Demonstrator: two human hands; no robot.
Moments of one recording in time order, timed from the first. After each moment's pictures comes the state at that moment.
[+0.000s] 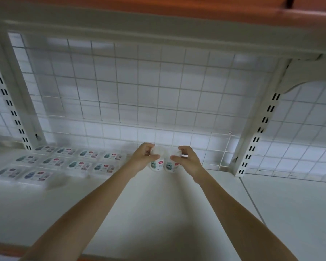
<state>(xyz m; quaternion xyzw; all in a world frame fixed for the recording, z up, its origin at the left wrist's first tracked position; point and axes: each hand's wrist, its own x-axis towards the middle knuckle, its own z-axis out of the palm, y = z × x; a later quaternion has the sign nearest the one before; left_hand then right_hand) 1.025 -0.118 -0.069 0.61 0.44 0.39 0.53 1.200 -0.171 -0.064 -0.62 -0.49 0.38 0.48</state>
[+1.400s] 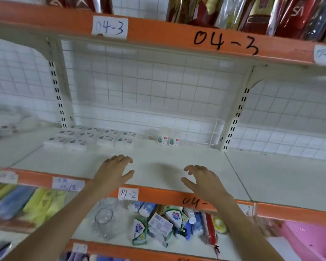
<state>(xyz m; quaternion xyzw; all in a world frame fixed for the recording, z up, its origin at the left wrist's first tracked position) 0.874 -0.322 -0.080 0.85 0.48 0.23 -0.02 1.154 -0.410 -0.055 -0.66 -0.74 -0.04 0.16</state>
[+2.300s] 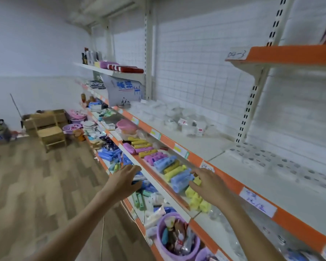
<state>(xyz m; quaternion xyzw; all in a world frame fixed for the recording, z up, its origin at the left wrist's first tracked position) 0.455 -0.529 -0.079 0.59 0.79 0.18 -0.04 0.696 -0.379 -0.065 -0.35 -0.92 0.09 0.16</state>
